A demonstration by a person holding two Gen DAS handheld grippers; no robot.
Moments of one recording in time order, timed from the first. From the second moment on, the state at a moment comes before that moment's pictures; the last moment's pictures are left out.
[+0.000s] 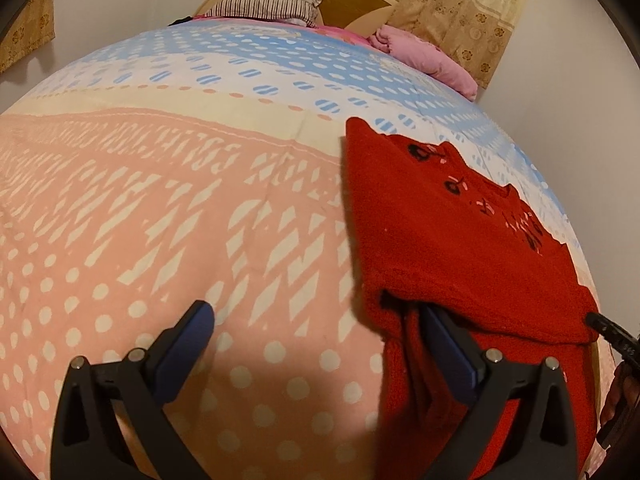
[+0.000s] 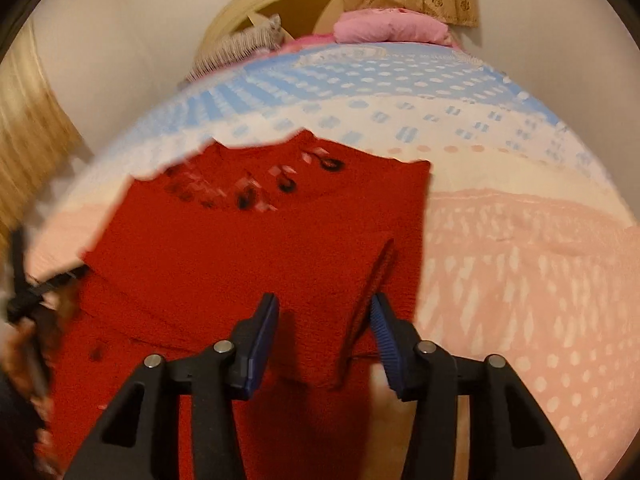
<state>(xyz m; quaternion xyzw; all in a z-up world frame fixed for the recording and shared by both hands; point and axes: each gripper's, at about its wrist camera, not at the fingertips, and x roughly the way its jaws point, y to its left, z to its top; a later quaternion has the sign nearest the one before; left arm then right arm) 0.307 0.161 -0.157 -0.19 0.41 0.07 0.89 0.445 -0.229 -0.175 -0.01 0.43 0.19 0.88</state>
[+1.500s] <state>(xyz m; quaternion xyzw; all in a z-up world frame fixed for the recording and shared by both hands) 0.322 0.164 -0.156 -0.14 0.42 0.10 0.89 0.436 -0.189 -0.192 -0.06 0.42 0.19 0.88</state>
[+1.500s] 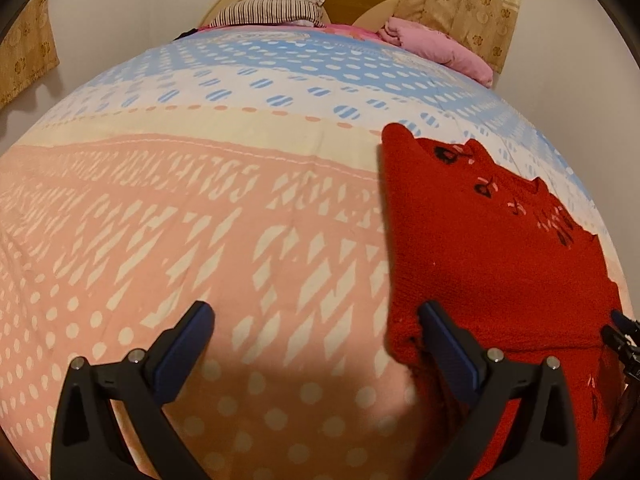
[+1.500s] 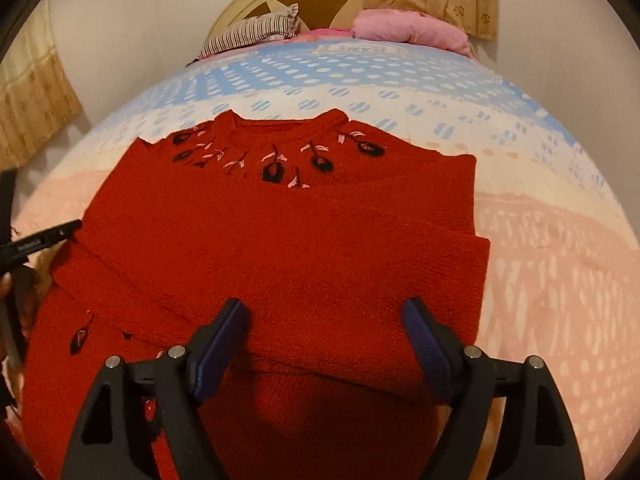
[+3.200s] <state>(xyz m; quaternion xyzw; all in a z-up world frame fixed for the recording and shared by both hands) 0.201 0.097 -0.120 -0.08 0.39 0.02 0.92 0.345 -0.204 -0.186 -0.01 0.42 0.23 0.88</state>
